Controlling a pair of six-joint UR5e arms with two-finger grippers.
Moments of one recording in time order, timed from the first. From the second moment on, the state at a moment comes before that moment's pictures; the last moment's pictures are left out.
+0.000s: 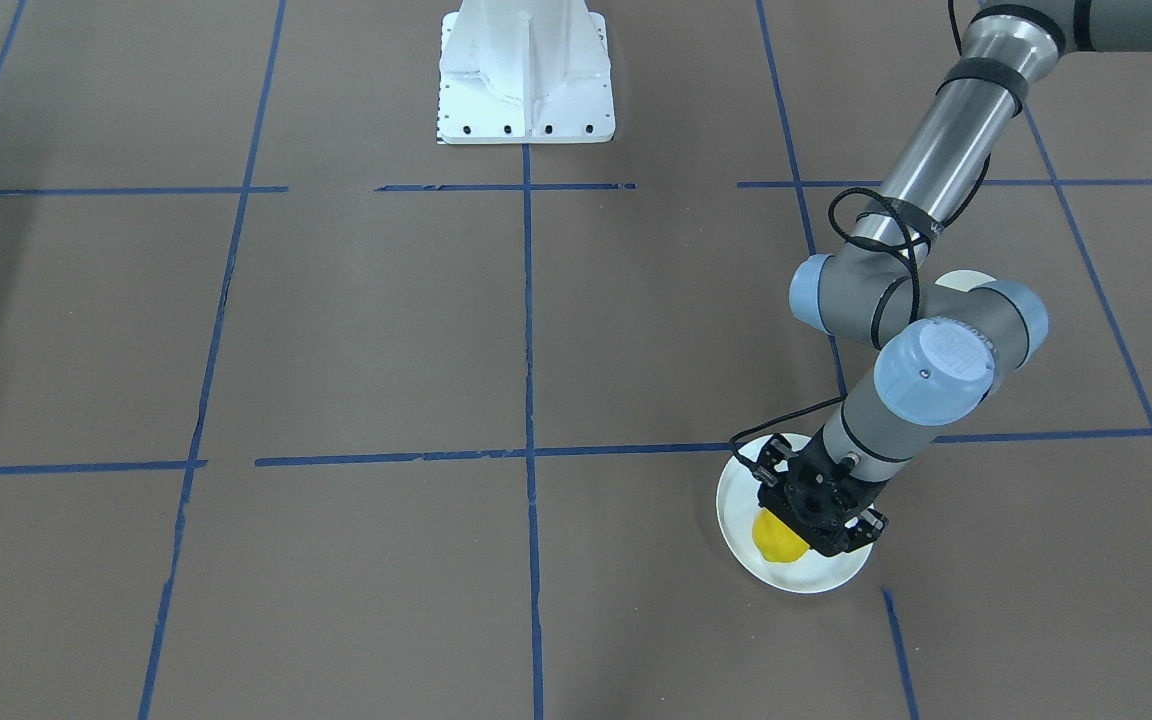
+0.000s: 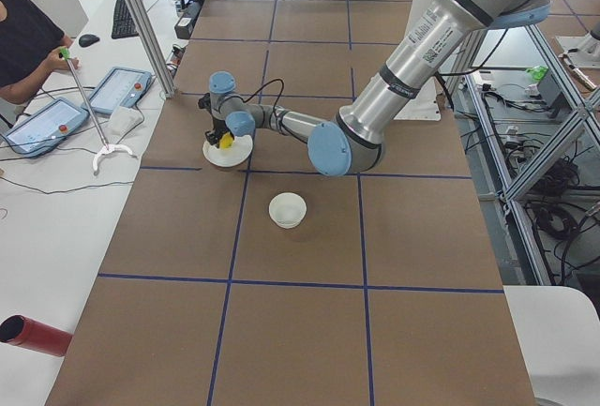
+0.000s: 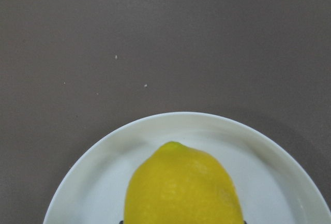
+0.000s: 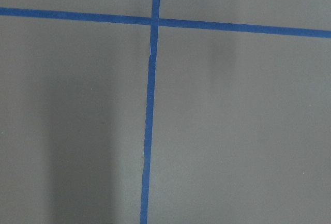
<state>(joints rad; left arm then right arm) -0.90 -2.31 -1.03 -2.19 -2.07 -0.16 1.54 -1.71 1.75 -1.64 2.28 -0.05</state>
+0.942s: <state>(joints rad) -0.93 -1.59 -1.78 -2.13 -2.07 -0.34 1.54 -1.71 1.75 -1.64 2.28 -0.05</state>
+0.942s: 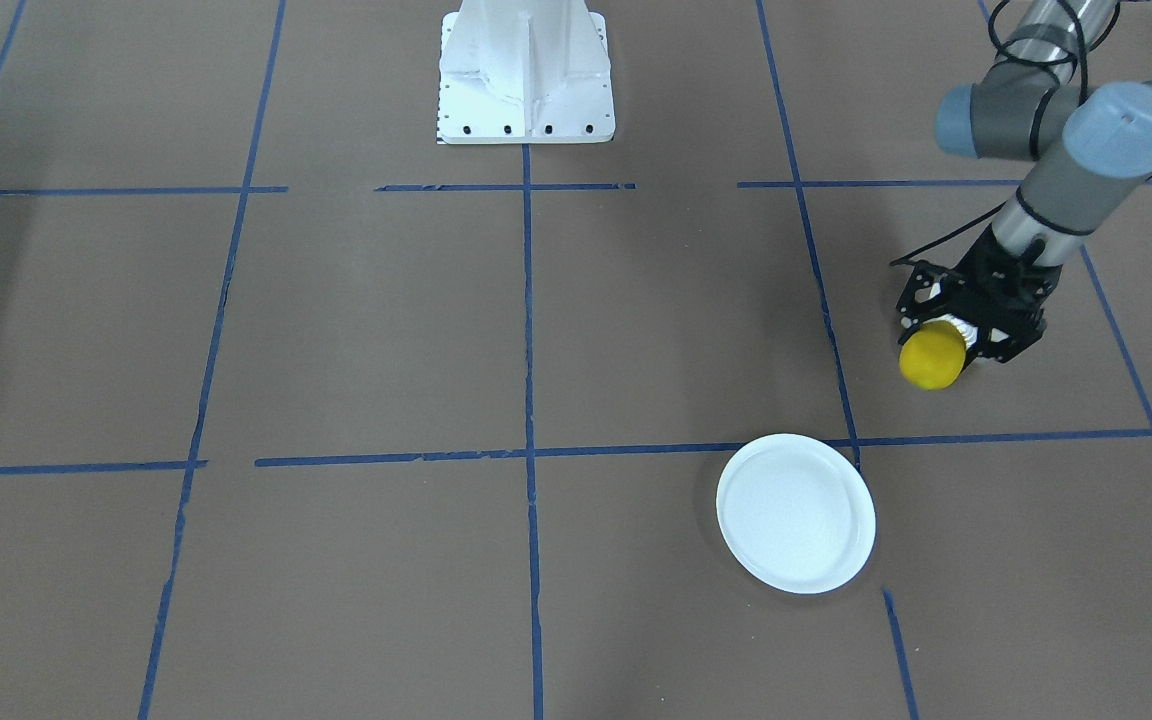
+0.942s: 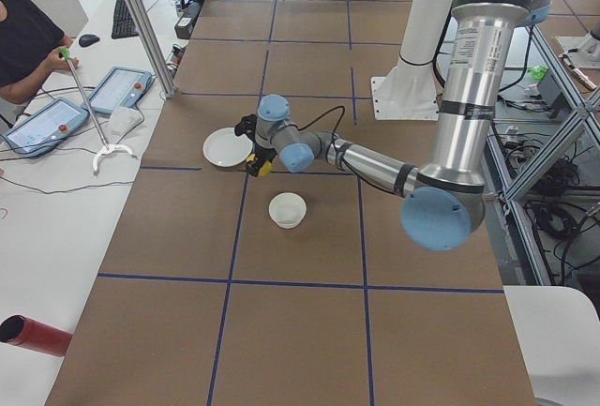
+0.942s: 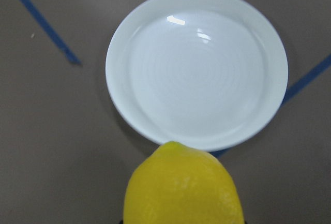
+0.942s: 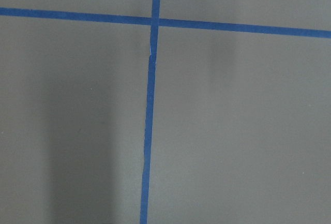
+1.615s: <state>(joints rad) -0.91 -1.40 -1.87 -2.13 -2.06 -0.62 1.54 -1.71 1.75 -1.64 2.28 -0.05</state>
